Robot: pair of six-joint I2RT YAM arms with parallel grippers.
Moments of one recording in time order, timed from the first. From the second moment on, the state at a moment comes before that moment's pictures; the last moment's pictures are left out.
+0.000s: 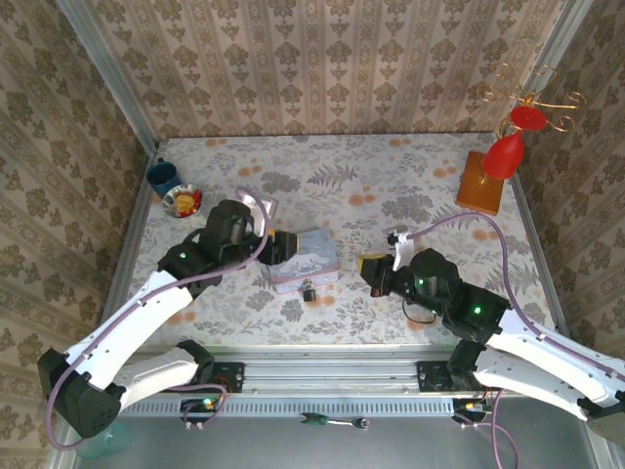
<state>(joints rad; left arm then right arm) -0.72 1.01 0.95 -0.61 0.09 -0.35 0.89 0.73 0.65 -0.32 0.14 0.60</state>
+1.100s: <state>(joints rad) -0.87 1.36 0.71 -0.51 -0.14 -0.55 0.82 0.46 0.40 -0.49 0.00 0.44</state>
